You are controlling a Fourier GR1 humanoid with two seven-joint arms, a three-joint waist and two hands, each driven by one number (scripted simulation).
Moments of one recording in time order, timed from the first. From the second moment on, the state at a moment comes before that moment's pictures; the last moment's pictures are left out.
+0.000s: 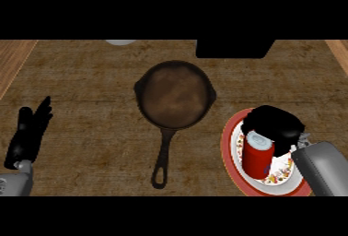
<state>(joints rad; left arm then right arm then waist) -0.11 0.40 0.06 -1.32 -0.03 0.13 0.24 -0.35 -0.43 0.27 -1.30 1.24 0.32 -0.59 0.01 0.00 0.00</state>
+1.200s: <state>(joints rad) -0.09 0.39 0.13 -1.34 -0.05 0.07 0.24 -0.43 -0.39 -0.21 -1.26 0.99 0.22 -0.53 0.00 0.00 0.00</state>
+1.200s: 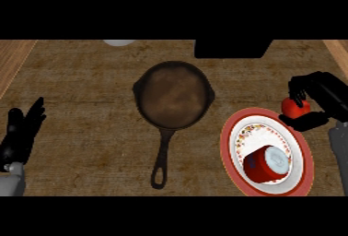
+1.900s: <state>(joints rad) -0.14 0.36 0.12 -1.34 -0.09 0.08 0.28 -0.62 -0.15 -0.15 -1.33 0.89 0.28 -0.25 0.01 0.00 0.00</state>
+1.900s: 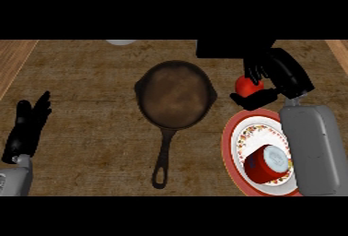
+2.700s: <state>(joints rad) -0.18 0.34 0.13 -1.28 -0.10 0.05 0.23 -0.99 0.00 -0.06 -0.60 0.79 -0.09 -0.18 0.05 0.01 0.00</state>
